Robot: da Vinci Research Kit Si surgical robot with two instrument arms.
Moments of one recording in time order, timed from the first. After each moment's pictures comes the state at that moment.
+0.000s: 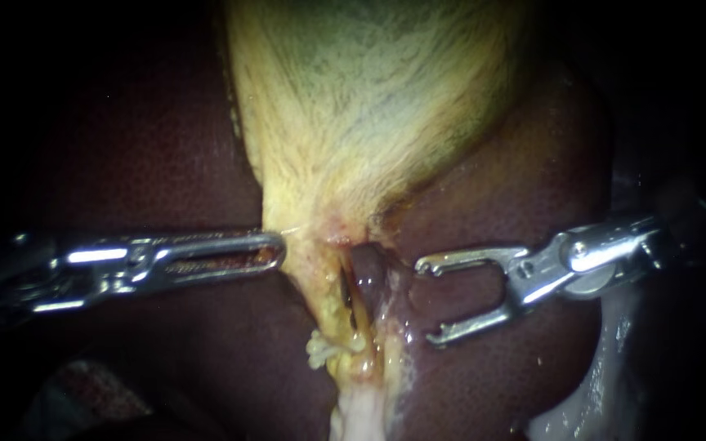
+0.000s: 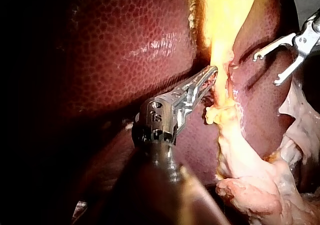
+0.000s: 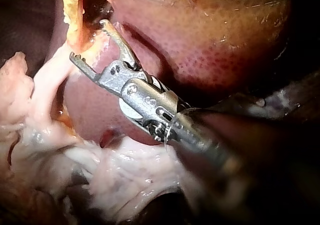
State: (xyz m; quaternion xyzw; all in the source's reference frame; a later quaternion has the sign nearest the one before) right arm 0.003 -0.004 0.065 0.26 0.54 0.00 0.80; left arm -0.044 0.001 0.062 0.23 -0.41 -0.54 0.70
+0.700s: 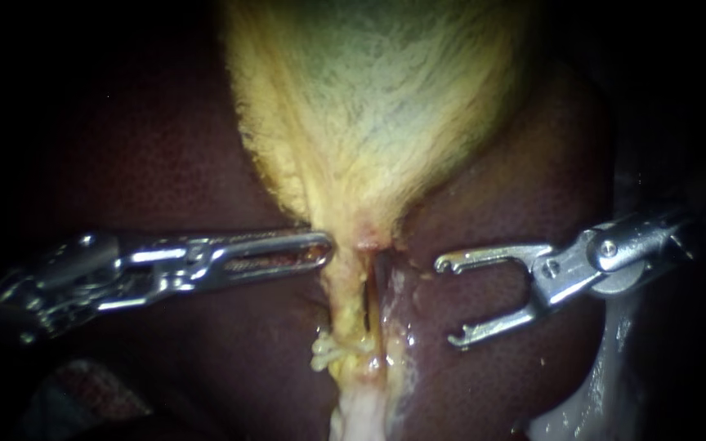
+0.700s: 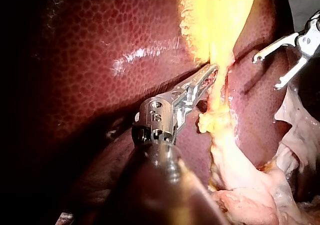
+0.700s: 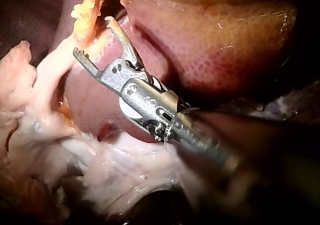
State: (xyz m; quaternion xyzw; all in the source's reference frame) right arm 0.002 -0.004 0.064 0.25 0.55 -0.01 0.80; left arm -0.050 0.000 0.066 0.23 -0.41 -0.54 0.70
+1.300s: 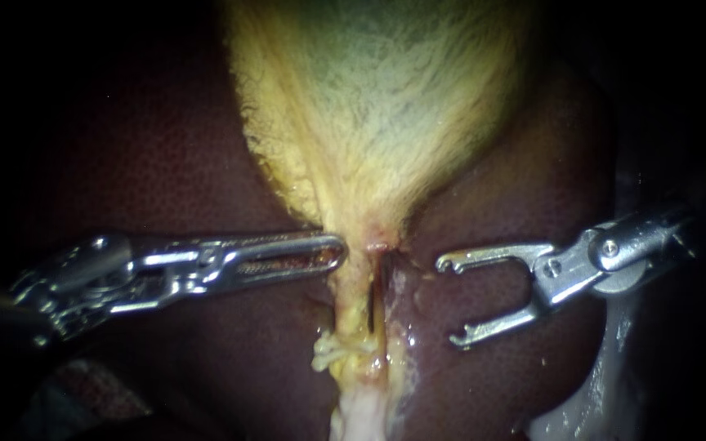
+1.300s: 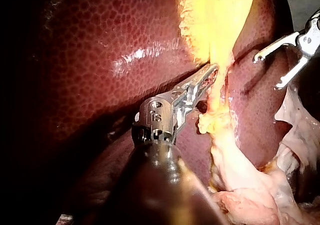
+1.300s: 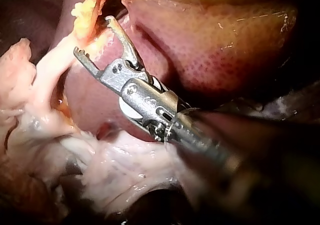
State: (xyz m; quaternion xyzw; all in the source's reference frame) right arm 0.001 -0.004 0.064 0.25 0.55 -0.01 0.80; left arm -0.050 0.000 0.067 0.23 -0.41 -0.54 0.70
